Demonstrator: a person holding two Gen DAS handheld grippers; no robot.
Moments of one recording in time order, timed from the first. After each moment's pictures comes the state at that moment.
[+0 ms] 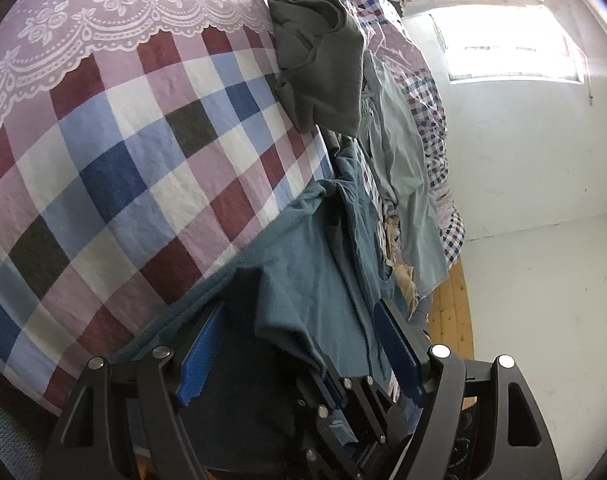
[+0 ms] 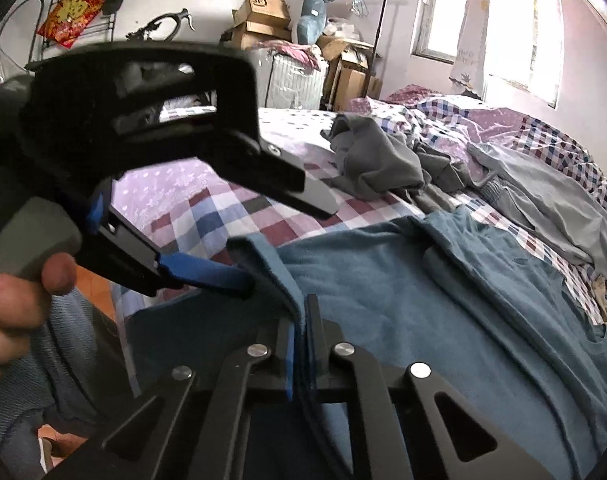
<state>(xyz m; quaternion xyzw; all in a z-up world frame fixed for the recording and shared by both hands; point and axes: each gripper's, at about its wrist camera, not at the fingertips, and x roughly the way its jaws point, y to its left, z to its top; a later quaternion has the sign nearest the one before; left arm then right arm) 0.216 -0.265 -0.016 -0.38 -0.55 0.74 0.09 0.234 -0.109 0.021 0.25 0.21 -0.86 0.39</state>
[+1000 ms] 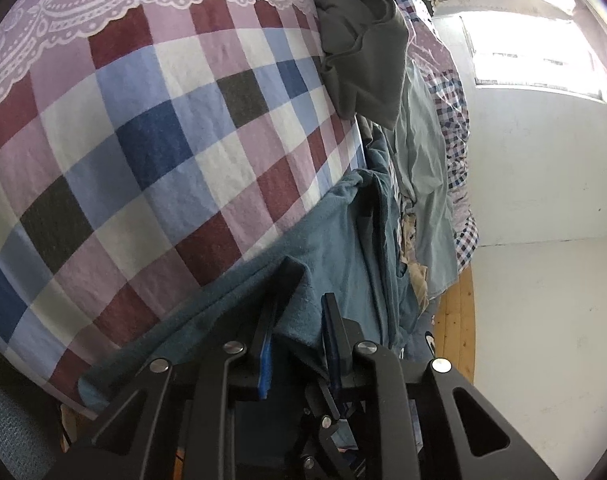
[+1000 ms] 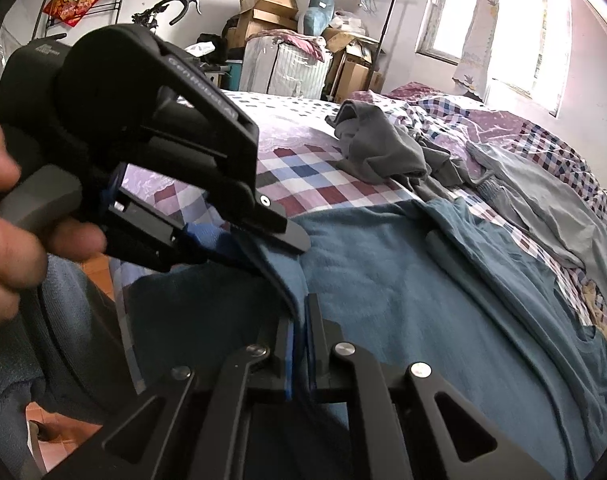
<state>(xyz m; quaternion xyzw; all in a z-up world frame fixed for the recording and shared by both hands) 0.225 -0.268 -0.033 -0.41 -0.56 0.71 0.07 0.247 -0.106 0.007 0.25 0.25 -0.86 0.37</state>
